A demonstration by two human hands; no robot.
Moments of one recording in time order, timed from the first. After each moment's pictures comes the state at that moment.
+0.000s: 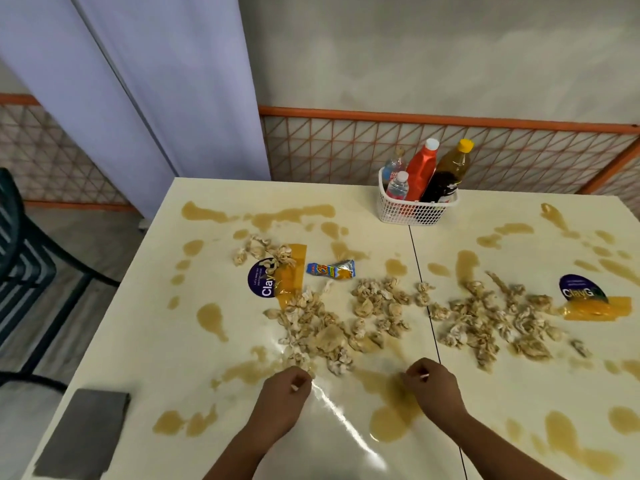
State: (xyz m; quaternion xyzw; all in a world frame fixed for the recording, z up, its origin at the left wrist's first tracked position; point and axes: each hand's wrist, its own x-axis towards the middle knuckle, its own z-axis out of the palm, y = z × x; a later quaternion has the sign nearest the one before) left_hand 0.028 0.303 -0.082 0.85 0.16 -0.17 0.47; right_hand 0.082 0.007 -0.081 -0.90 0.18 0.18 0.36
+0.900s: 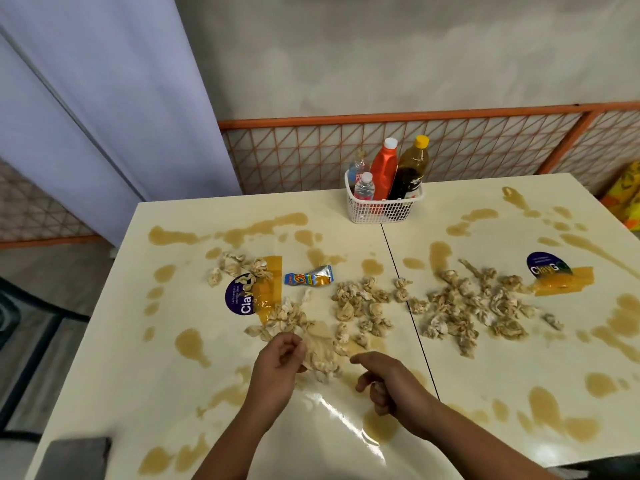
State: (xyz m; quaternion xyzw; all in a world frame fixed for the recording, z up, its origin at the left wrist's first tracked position) left_hand 0.080 0.283 -0.034 0.72 0.17 -0.07 0.67; right_hand 0.077 0.058 -0.008 -0.63 0.23 0.34 0.66
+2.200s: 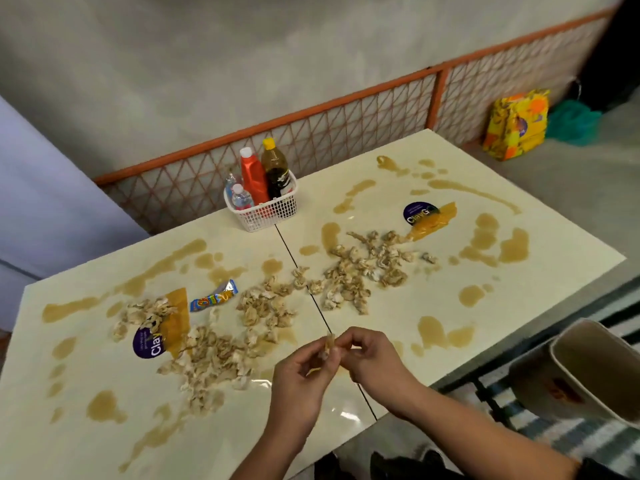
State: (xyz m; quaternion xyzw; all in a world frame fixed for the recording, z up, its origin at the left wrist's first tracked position) left_hand 0.003 0.063 0.053 0.73 0.03 -0.15 0.67; right_hand -0.006 -0.082 0.046 -0.67 0.13 0.09 0.72
